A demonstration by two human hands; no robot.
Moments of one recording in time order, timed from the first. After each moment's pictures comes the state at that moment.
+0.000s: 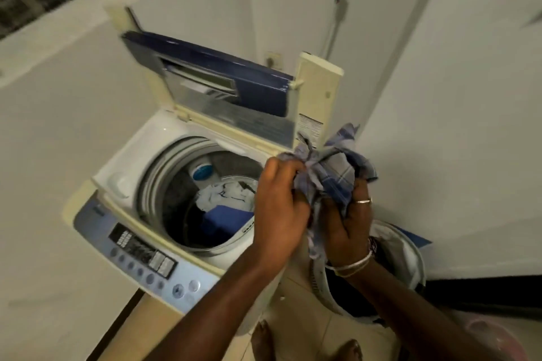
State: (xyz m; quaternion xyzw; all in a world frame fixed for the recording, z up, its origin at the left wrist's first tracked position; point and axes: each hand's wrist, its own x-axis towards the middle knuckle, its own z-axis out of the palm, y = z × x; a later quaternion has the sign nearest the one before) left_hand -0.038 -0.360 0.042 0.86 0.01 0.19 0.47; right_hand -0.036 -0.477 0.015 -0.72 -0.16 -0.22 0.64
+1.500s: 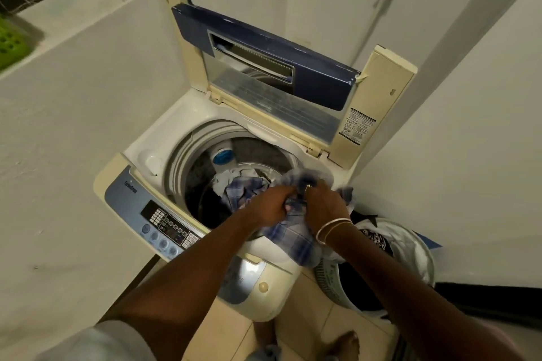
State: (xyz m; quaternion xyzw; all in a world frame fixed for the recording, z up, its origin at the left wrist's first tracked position) left_hand -0.007 -0.238 -0.097 0.94 -0.08 -0.16 0.30; right_hand 0.005 -0.393 -0.055 -0.97 -0.15 0.17 0.07
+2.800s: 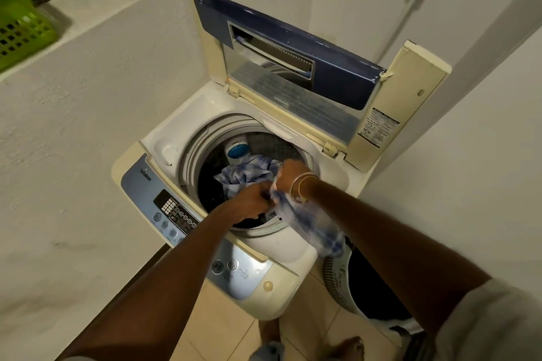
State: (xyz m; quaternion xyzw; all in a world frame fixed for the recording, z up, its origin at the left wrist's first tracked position) left_hand -0.017 -0.177 -0.111 0.86 0.10 -0.26 0.43; right_hand 0.074 -0.303 -0.071 -0.91 -0.20 0.33 0.13
